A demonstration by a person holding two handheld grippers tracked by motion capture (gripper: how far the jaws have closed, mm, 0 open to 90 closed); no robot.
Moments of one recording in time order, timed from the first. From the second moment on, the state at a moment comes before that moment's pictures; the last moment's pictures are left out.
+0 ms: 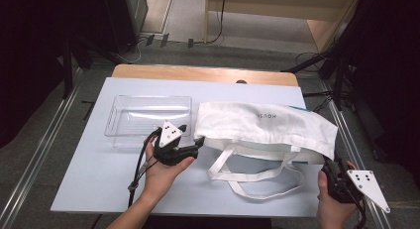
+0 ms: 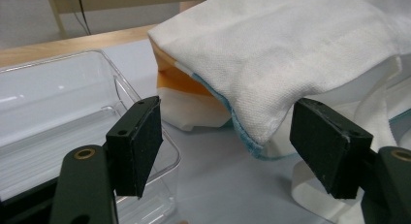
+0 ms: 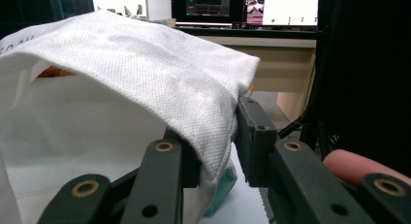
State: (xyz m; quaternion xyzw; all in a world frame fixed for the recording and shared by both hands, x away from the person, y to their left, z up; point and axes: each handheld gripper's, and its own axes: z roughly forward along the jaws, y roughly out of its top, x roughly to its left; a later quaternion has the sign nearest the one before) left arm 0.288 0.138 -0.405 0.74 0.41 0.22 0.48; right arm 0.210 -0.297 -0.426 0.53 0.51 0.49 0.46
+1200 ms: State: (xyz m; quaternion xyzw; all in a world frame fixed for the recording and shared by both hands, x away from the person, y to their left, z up) left arm 0.291 0.129 -0.402 0.75 0.39 0.22 0.49; right arm 0.213 -0.293 -0.413 0.52 0.50 0.52 0.45
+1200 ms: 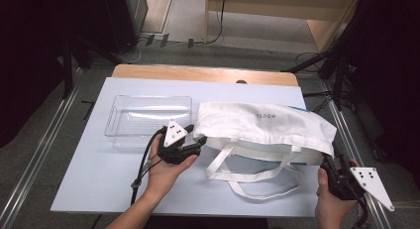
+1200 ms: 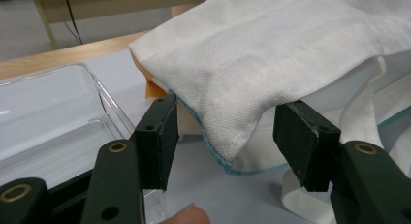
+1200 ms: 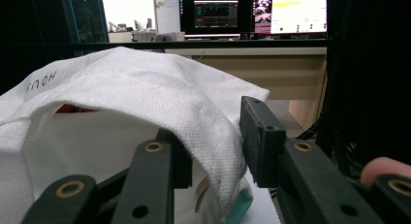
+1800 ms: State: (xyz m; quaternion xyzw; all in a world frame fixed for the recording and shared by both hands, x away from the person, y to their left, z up) left arm 0.302 0.118 -0.375 0.74 0.37 0.27 0.50; right arm 0.211 -0.296 -0.408 0.52 0.51 0.52 0.44
